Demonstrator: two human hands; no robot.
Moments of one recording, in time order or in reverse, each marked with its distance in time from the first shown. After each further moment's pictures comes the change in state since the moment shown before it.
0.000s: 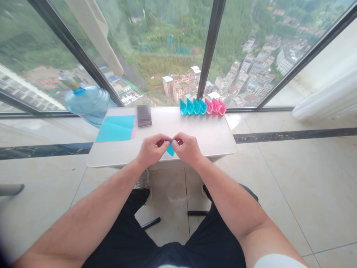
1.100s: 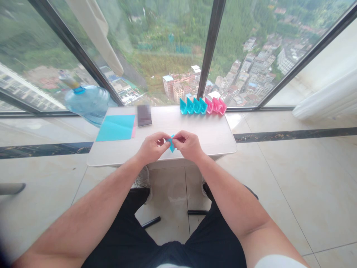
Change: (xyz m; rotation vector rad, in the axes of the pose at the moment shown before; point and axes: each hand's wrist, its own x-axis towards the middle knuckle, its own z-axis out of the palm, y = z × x) left_hand 0.006 -0.011 -0.004 0.119 -0.077 0.054; right_hand 0.004 -0.002 -0.007 0.313 -0.120 0.131
